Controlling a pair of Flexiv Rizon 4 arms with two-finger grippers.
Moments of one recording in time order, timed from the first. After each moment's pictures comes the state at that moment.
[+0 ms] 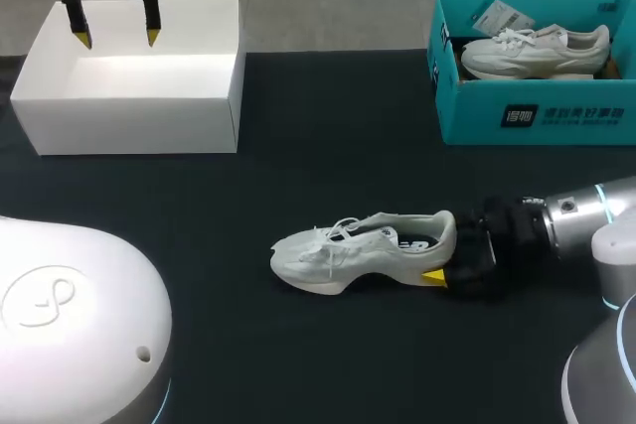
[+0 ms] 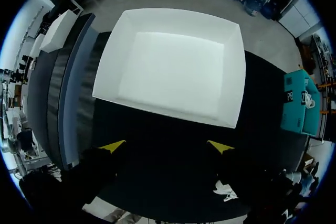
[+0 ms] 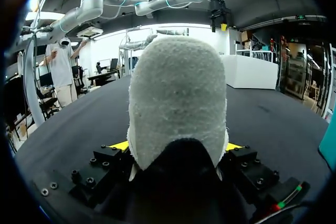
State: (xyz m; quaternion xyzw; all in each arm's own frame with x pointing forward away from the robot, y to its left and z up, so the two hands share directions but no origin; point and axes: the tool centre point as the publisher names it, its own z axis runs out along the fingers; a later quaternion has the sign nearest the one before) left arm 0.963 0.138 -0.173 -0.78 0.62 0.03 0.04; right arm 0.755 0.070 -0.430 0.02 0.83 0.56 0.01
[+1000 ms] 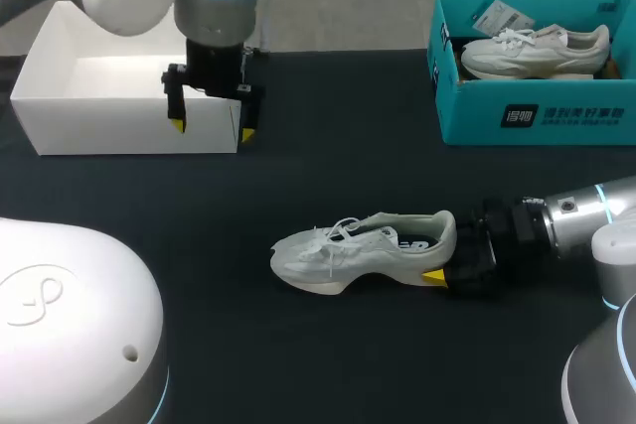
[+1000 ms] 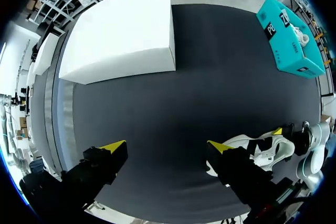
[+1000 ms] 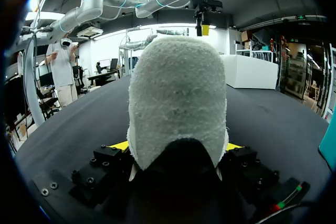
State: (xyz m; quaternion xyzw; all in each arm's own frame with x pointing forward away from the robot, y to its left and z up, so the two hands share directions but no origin) left arm 0.838 -0.010 -0.244 -0.69 0.72 0.04 0.08; right arm 0.755 0.070 -0.430 0.02 0.83 0.56 0.01
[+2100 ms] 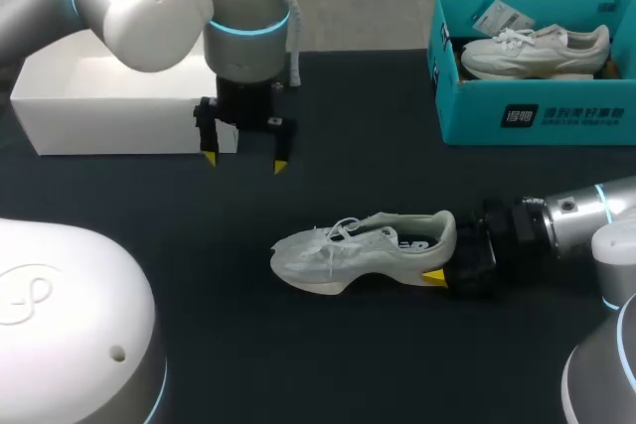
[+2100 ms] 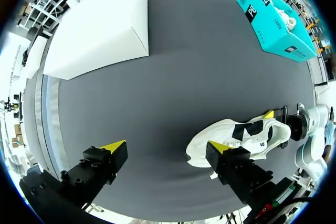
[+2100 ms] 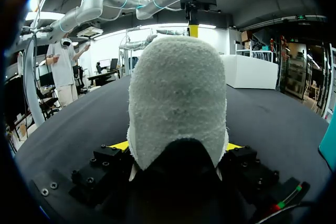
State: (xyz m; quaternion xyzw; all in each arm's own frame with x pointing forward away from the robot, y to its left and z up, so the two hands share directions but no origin) left arm 0.798 -0.059 -0.267 -0.67 0.74 0.02 0.05; right arm 0.755 0.070 -0.430 0.02 0.83 0.56 0.01
